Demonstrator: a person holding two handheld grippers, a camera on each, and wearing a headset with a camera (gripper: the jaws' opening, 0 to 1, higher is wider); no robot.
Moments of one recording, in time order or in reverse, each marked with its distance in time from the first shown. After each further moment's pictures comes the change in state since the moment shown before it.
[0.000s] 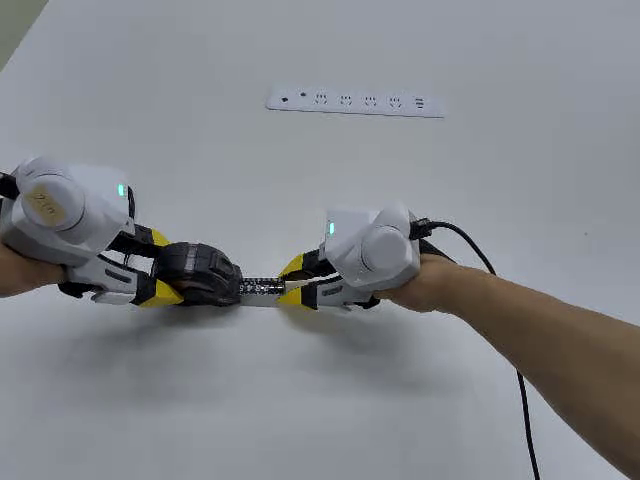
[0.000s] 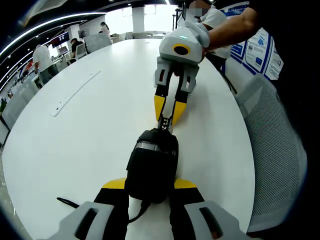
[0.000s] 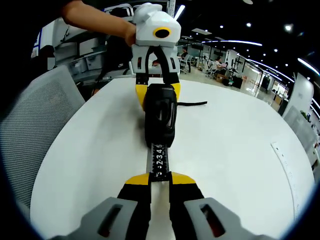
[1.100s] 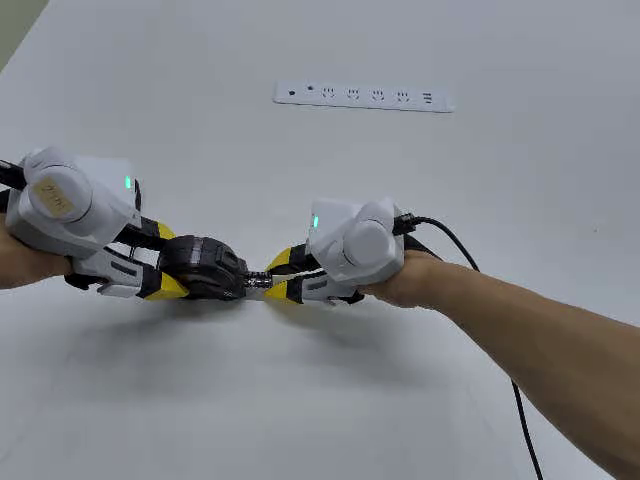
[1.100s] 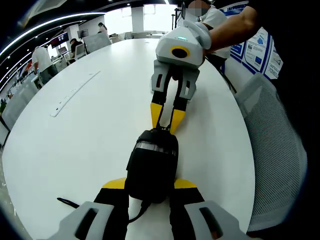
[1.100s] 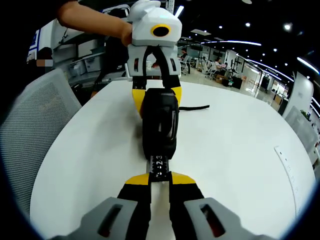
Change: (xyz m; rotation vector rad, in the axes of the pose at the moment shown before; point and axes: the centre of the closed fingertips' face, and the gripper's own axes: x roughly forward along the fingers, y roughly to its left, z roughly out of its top) left arm 0.000 0.000 0.000 0.005 0.003 -0.001; right arm 0.019 -0.001 0.015 0.011 -0.015 0.000
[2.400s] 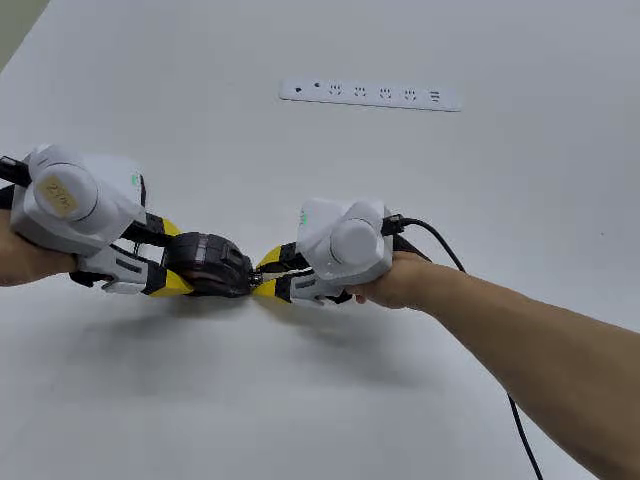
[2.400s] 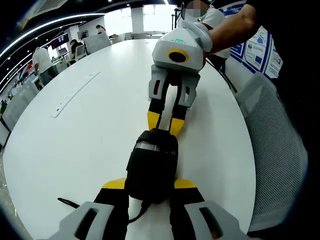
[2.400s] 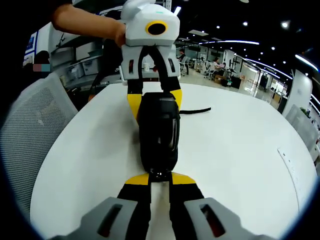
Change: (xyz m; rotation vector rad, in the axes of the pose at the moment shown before) left arm 0.001 0.000 0.000 0.004 -0.005 0.008; right arm 0.015 0.000 0.010 0.020 -0.015 -0.003
